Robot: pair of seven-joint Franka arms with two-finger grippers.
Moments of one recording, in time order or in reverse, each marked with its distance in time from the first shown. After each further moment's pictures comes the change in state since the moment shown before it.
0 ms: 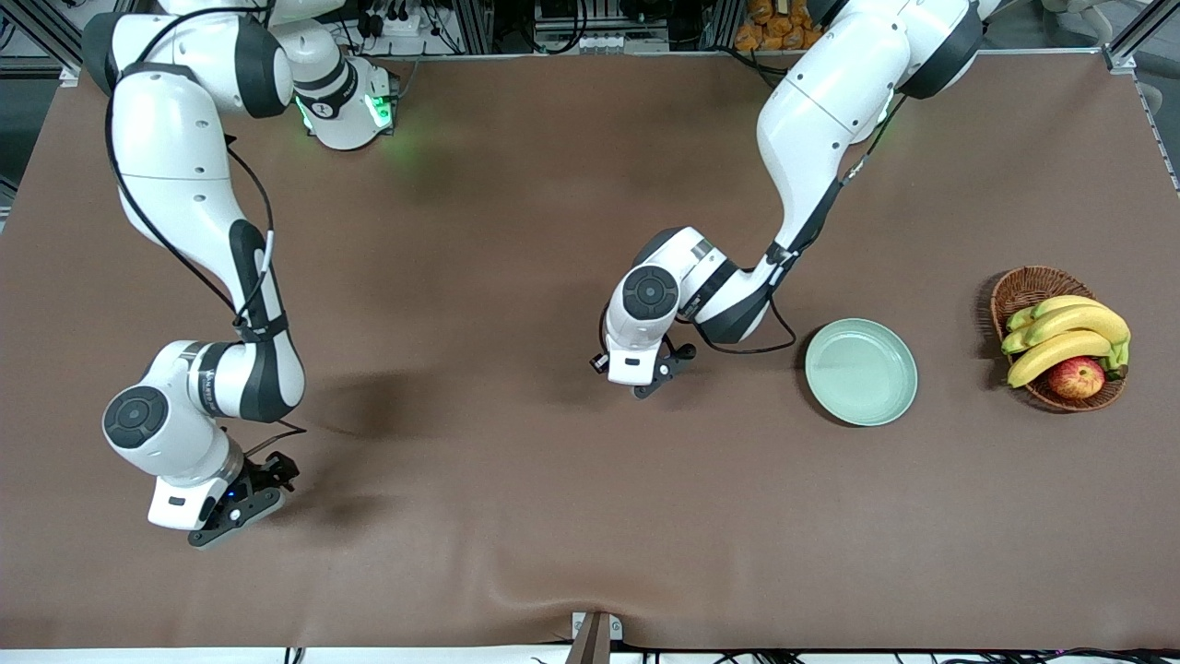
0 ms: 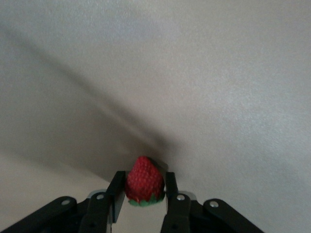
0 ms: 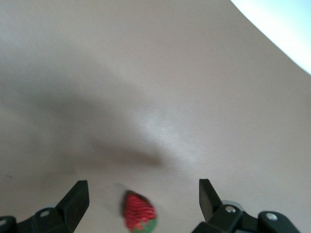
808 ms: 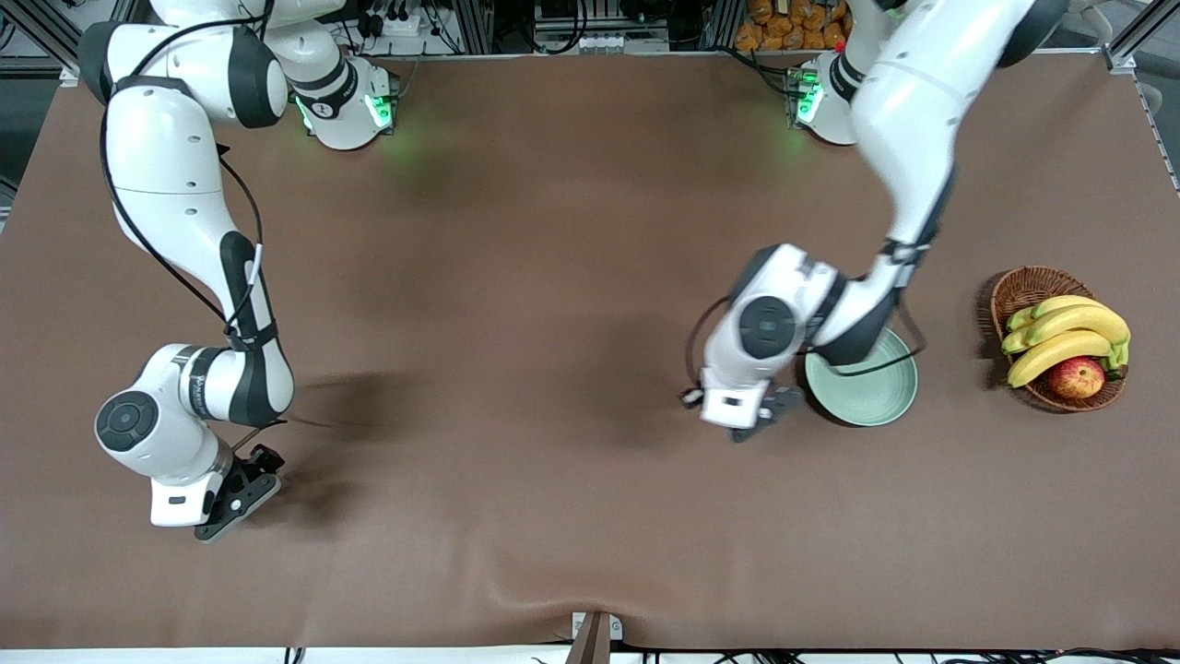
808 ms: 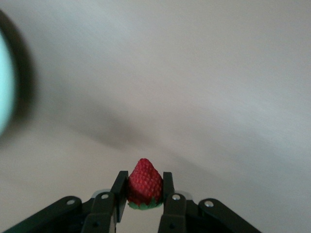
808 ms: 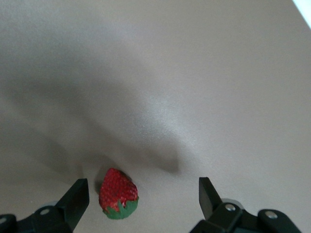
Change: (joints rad) left arm 0.275 -0.214 0.008 -0.122 0.025 -0.138 0.395; right arm -0.031 0.029 0.005 -0.005 0.000 -0.011 -0.174
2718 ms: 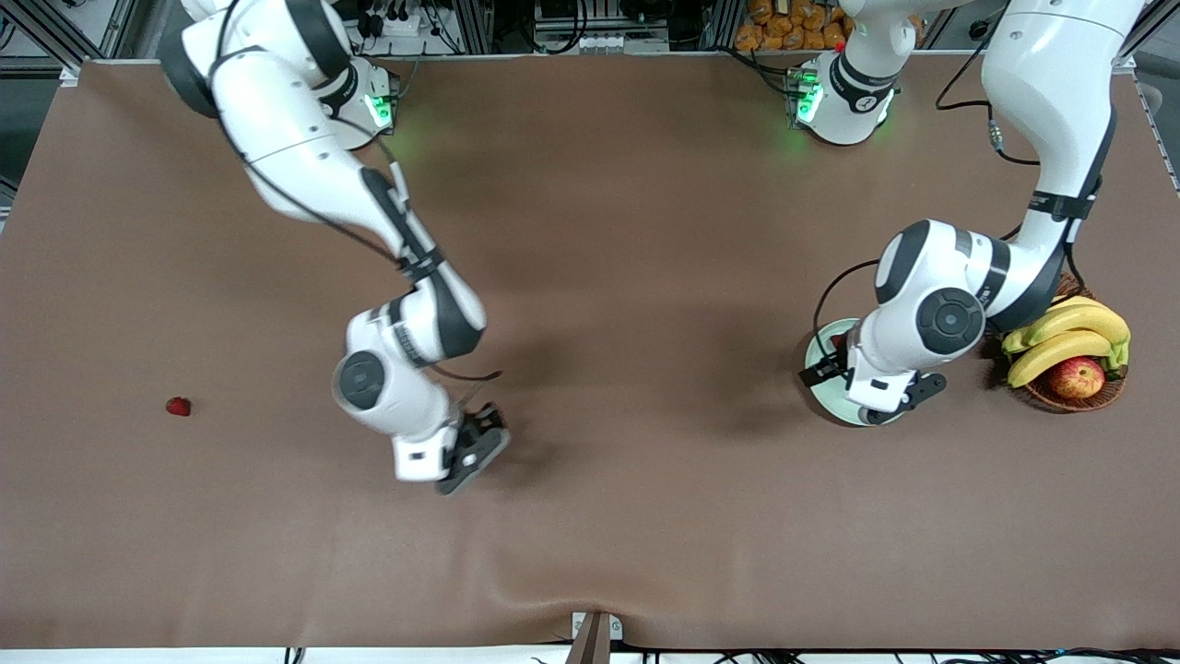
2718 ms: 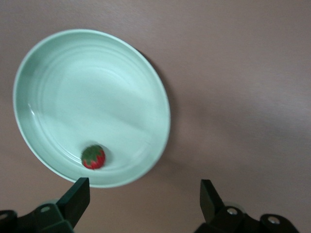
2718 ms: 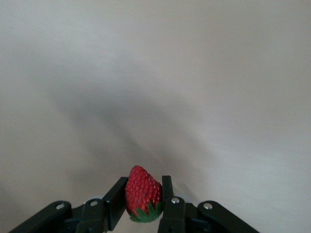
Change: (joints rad) left arm 0.351 -0.178 -0.160 -0.250 0.015 -0.038 0.174; right arm 0.273 -0.044 0.317 0.012 0.038 -0.046 0.526
